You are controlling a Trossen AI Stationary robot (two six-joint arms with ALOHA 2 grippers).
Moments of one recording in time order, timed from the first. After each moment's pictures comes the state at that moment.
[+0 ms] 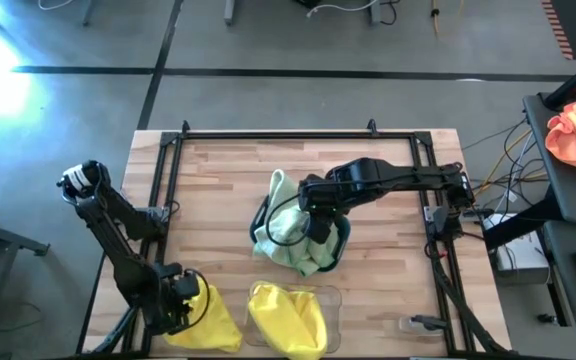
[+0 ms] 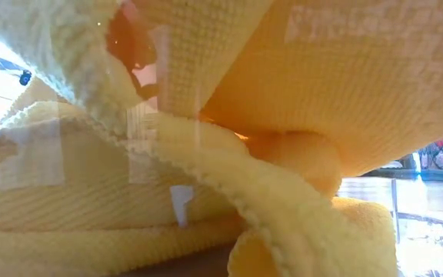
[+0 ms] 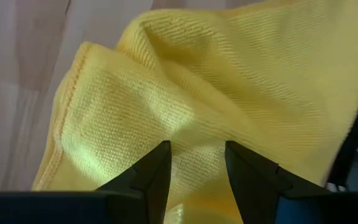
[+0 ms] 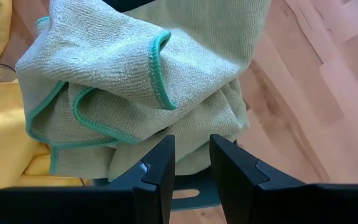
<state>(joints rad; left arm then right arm) -1.08 1.39 0.76 -0.65 -0.17 -1.43 0.10 1.90 2.14 -1.48 0.12 0.62</state>
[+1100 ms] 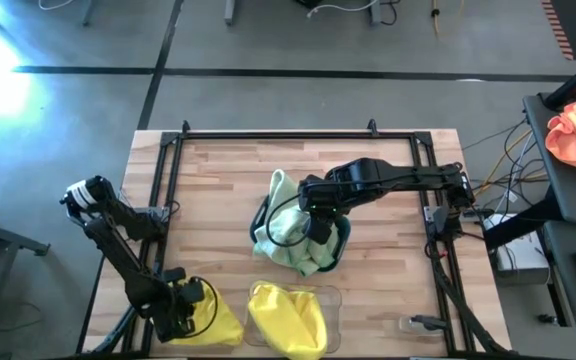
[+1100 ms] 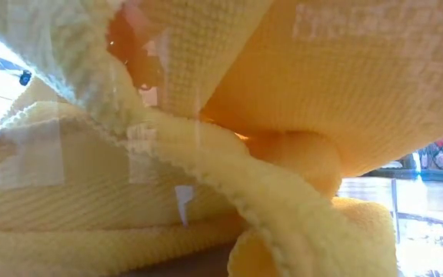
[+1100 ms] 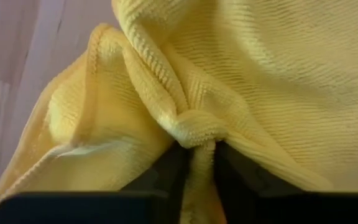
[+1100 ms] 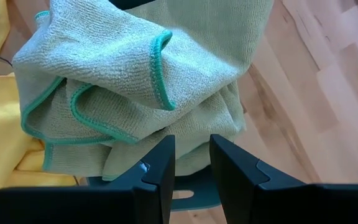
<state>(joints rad) -1.07 1.59 0.77 -0.60 -0.13 -1.43 0.10 1.90 2.14 -1.48 0.13 0.57</state>
